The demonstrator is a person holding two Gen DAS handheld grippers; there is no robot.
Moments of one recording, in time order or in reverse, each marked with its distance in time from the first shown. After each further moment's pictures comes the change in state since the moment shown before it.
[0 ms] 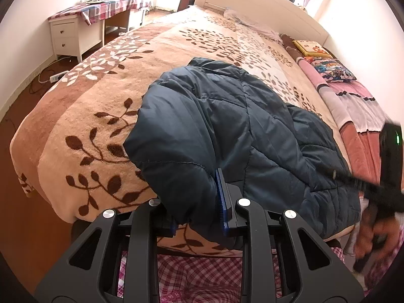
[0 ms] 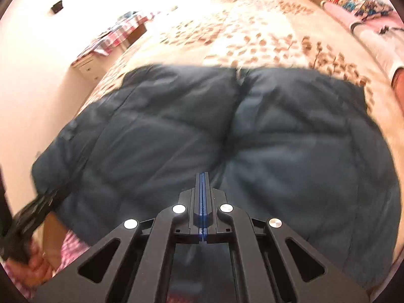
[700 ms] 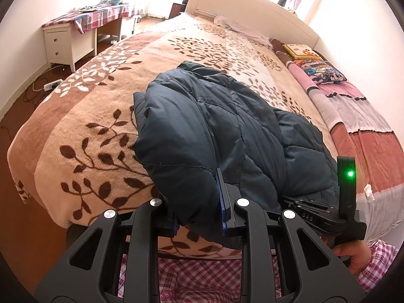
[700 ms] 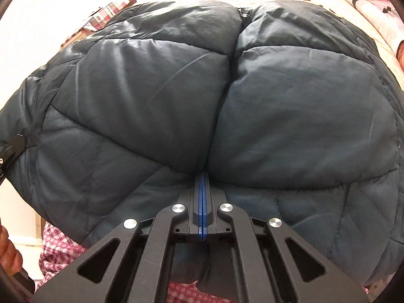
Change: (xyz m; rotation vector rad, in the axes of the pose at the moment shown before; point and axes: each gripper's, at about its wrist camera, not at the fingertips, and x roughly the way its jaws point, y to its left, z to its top) left arm -0.015 -0.016 0.003 0.030 -0.044 -0.039; right arm 0.064 0.002 -0.026 0.022 0.111 -0.042
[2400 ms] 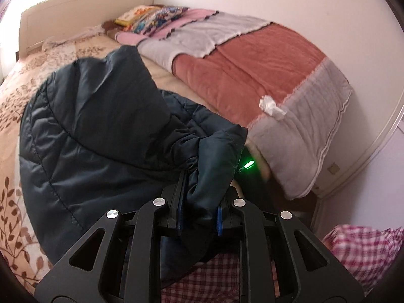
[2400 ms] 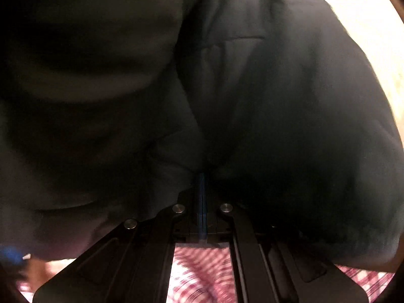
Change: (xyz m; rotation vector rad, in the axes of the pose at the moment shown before) left arm 0.051 -0.325 -0.064 0.684 0.131 -0.534; right arm -0.040 -0.219 -0.157 0.568 -0.137 0.508
